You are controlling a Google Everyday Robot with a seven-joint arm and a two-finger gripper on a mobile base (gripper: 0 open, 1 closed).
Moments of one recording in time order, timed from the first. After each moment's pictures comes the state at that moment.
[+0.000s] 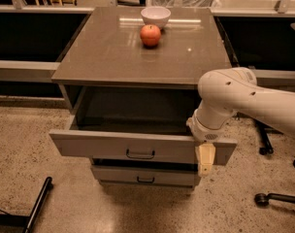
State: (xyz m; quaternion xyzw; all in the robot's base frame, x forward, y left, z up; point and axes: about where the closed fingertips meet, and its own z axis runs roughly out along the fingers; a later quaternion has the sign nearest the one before) arm 0.505 -0.156 0.658 -0.72 0.69 0.04 0.05
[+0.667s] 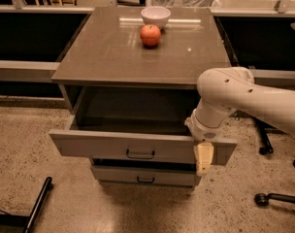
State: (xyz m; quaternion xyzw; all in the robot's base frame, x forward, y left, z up) arm 0.504 -0.156 0.654 -0.72 0.69 0.06 0.04
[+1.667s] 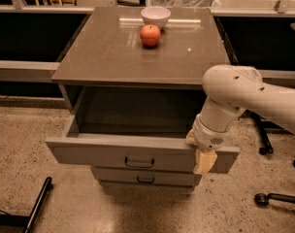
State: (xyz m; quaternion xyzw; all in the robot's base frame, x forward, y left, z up) arm 0.447 -0.149 0.675 -0.73 0.67 0.13 0.01
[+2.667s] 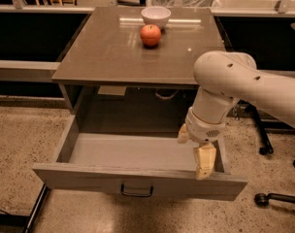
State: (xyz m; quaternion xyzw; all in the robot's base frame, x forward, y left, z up) arm 0.442 -0.128 0.711 -0.77 0.62 0.13 0.00
